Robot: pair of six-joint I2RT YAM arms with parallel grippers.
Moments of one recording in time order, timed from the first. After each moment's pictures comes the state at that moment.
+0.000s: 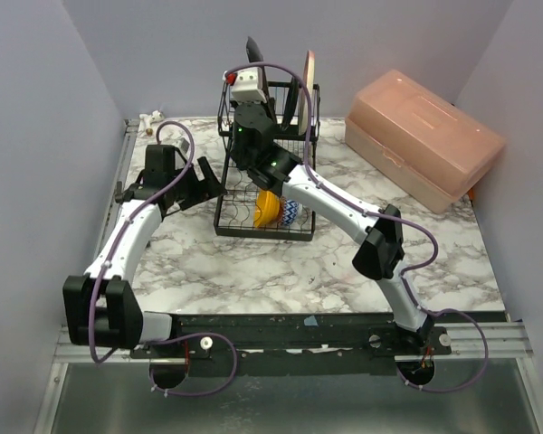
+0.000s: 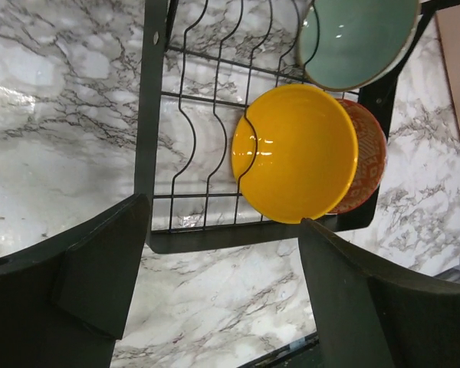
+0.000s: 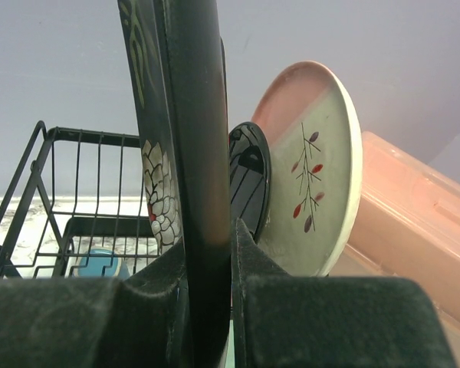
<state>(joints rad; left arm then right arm) -0.10 1.28 1.07 -0.50 0.35 -0.47 0.95 2.21 2.28 0.13 1.12 -0.42</state>
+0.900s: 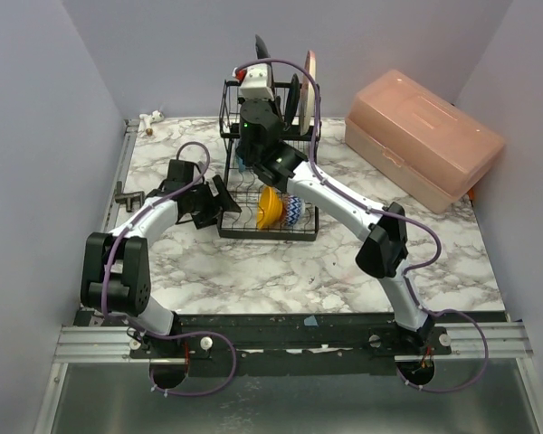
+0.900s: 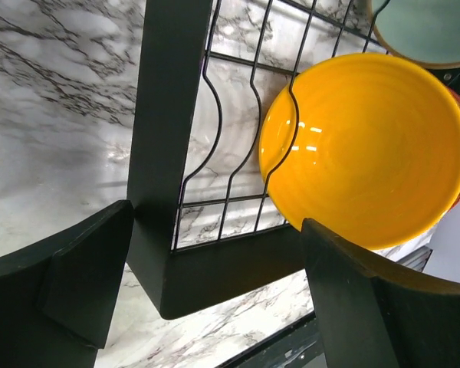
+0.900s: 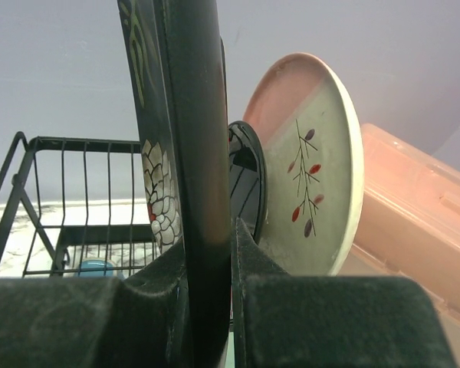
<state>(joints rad) -0.12 1.54 0.96 -0.35 0.45 -0.61 0.91 2.20 2.26 0.12 1.11 -0.36</state>
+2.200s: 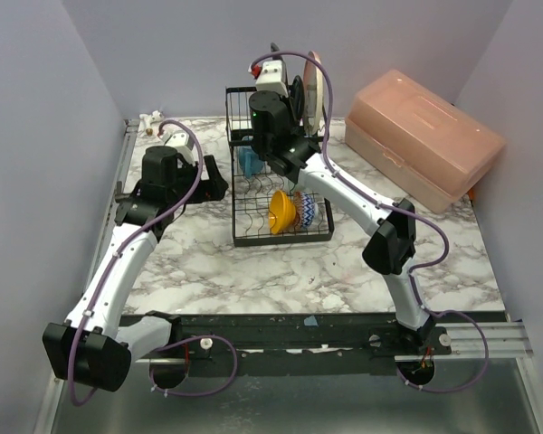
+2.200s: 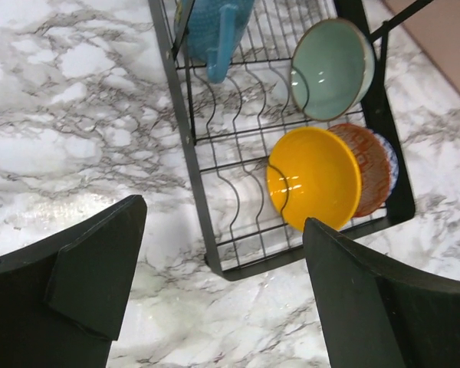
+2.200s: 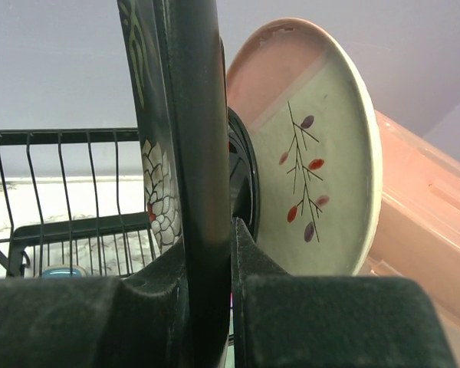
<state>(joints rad) -0.22 1.11 1.10 -0.49 0.17 -0.34 0.84 2.16 2.22 -0.08 1.08 -0.23</state>
